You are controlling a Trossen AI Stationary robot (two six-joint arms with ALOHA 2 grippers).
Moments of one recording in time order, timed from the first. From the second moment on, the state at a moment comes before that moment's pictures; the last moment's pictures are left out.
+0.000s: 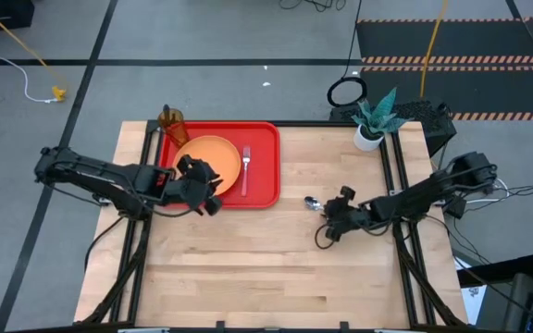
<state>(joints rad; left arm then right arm) -0.20 1.14 0.99 -0.73 -0.63 -0.57 0.27 1.36 0.35 -0.01 0.48 0.47</state>
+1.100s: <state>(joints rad) -0.25 1.13 0.99 -0.74 -0.63 -0.53 0.27 1.43 0.39 0.00 0.47 0.80</state>
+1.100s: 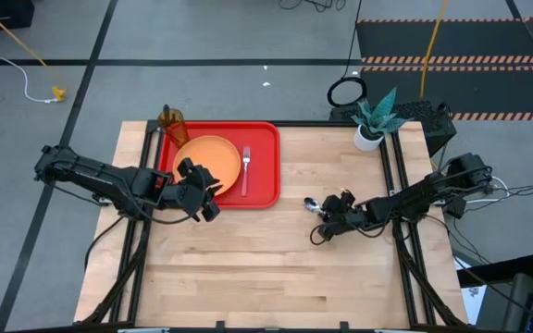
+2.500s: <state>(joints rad) -0.25 1.13 0.99 -0.69 -0.62 -0.52 0.29 1.39 0.39 0.15 0.41 0.70</state>
